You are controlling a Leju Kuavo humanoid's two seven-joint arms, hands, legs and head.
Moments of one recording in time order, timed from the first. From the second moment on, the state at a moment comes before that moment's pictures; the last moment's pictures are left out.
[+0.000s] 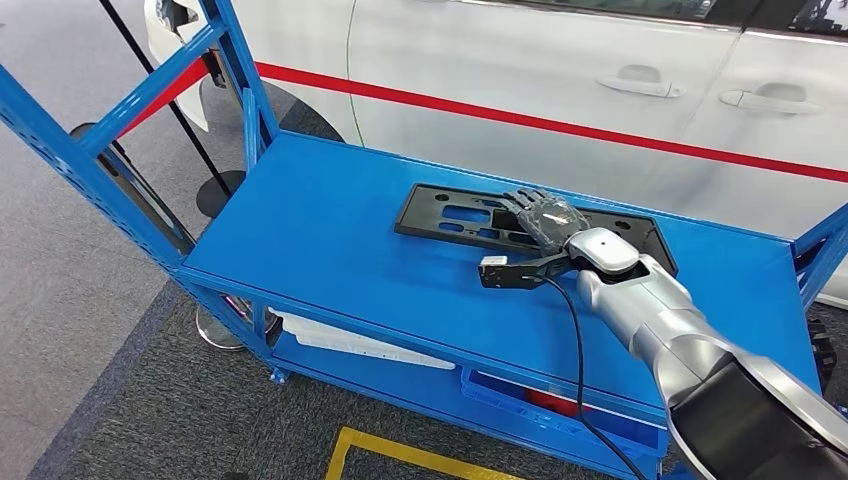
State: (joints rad) left arm -0.10 0.03 -1.25 -0.15 1.45 0.31 -0.40; right arm -1.08 -0.01 1.05 -0.36 0.77 -0.28 -0.23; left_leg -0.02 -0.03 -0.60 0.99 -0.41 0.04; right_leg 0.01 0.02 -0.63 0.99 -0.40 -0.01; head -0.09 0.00
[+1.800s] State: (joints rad) left arm -0.09 0.03 -1.25 -0.15 1.49 0.33 -0.43; right arm -1.10 0.00 1.05 -0.51 0.66 -0.29 -0.28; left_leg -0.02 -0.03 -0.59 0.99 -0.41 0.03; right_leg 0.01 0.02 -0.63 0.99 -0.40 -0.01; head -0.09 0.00
